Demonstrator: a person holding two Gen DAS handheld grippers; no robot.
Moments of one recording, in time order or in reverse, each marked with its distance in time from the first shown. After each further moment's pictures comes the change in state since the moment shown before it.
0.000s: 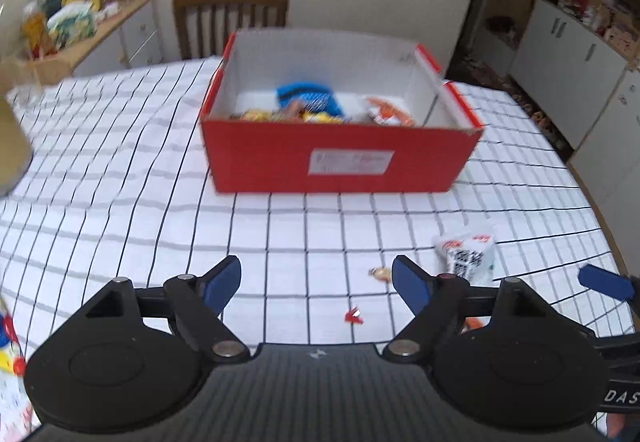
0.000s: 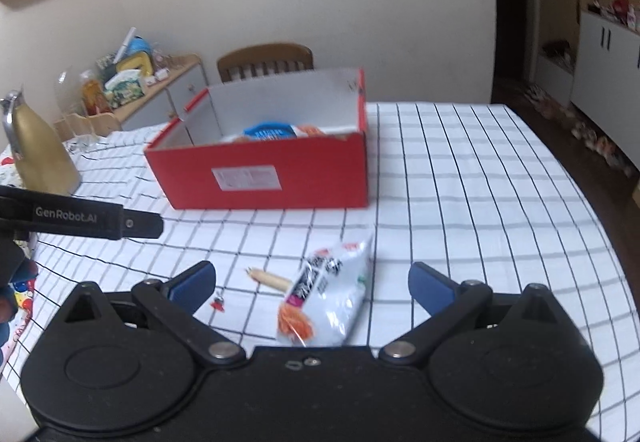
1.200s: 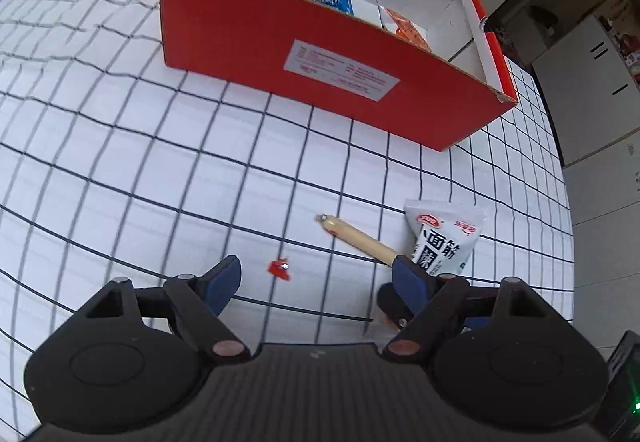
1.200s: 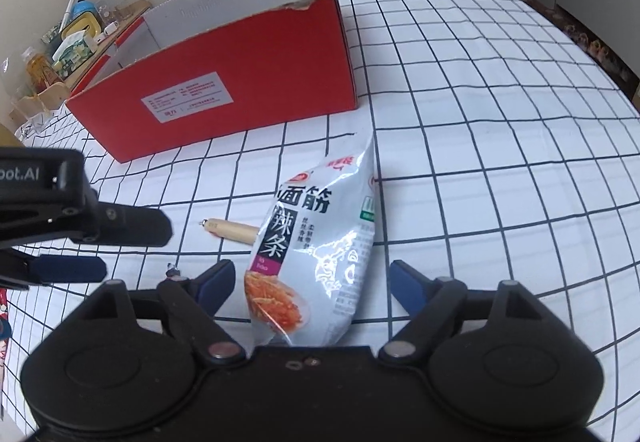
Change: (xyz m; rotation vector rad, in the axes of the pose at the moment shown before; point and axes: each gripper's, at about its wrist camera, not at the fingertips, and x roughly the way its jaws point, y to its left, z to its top) left arm 0.069 -0.012 0.005 -0.308 0.299 -0.126; right arm 0.093 -0.017 -0.011 0.158 0.246 -0.002
